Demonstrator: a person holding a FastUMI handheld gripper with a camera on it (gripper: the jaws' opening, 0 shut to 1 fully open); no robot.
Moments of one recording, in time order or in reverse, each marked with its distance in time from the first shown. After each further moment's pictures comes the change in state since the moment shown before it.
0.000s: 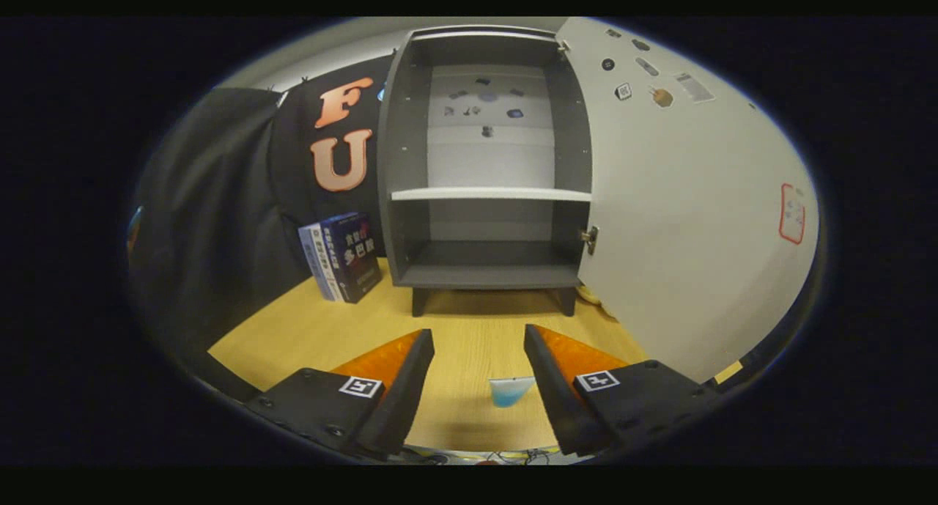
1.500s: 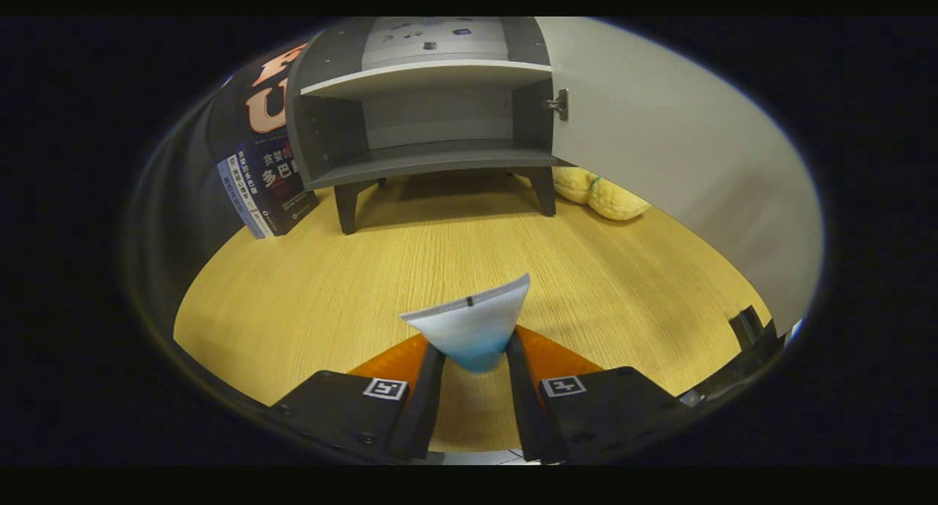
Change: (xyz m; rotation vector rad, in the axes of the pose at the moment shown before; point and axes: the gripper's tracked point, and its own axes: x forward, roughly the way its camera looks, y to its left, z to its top) arm 0.069 -0.035 -0.129 0.135 0.304 -0.108
